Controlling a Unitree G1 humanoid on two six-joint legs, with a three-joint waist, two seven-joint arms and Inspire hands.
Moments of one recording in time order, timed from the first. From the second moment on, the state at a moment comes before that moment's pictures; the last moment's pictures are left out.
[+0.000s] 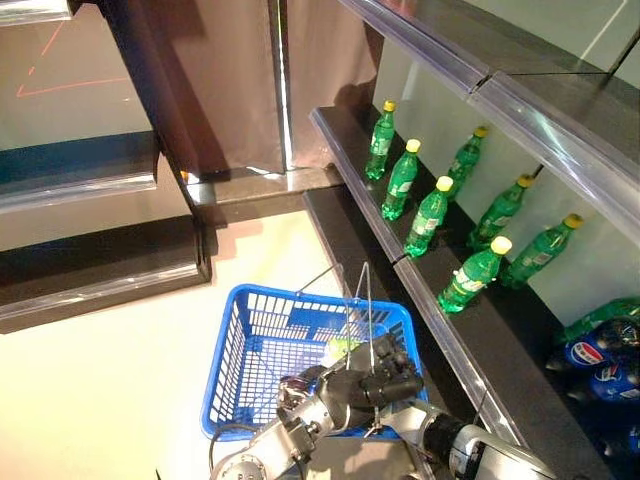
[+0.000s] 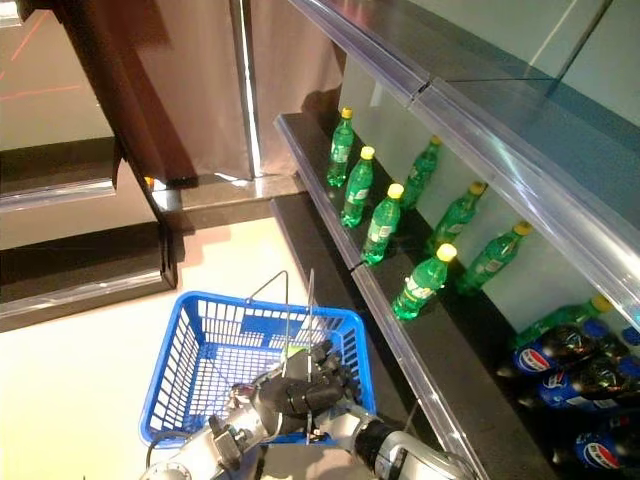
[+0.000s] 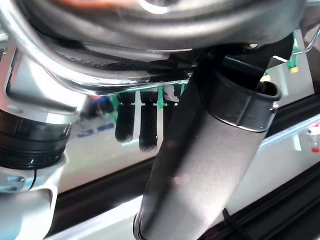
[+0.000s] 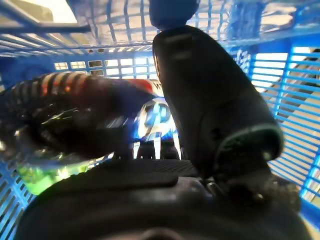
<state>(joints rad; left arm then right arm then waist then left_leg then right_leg) 0.04 0.43 -0.76 -0.09 -1.38 0.03 -0.35 -0.44 -0.15 0.98 0.85 -0.15 -0.02 0.04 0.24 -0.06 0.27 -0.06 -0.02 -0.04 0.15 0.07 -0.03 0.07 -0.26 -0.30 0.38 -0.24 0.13</state>
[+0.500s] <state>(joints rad) 0.02 0.42 -0.76 -0.07 -1.42 -0.06 -0.32 -0.42 -0.17 0.94 0.73 0.02 -0.02 -0.02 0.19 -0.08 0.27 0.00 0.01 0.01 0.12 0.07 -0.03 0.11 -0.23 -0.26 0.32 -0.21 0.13</state>
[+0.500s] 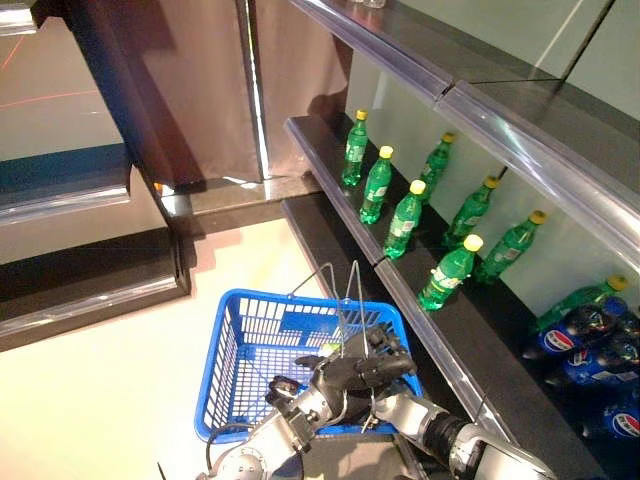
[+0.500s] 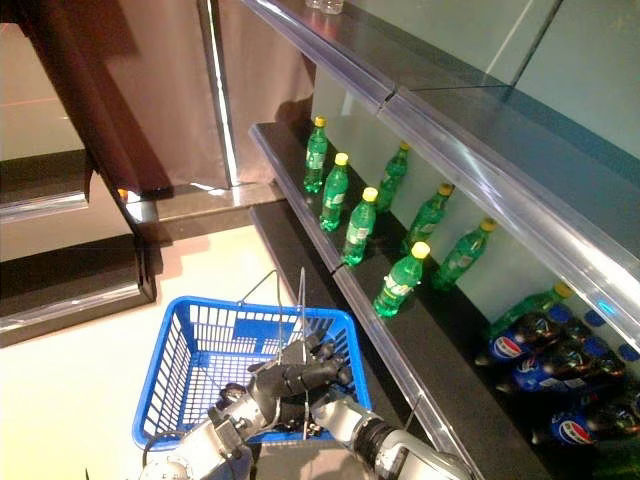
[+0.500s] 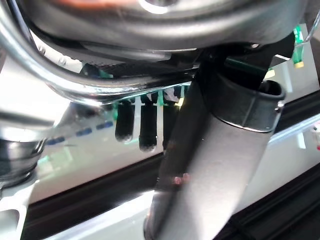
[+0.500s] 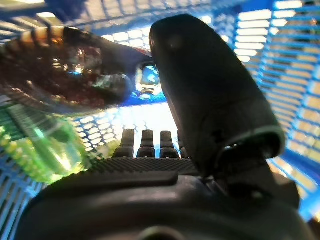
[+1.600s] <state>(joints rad) 0.25 0.32 -0.36 -0.13 -1.46 -0.24 -0.16 0.07 -0.44 0.41 -0.26 -0.04 -0.07 -0.25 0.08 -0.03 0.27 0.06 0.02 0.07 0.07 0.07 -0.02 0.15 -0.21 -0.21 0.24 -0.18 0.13</state>
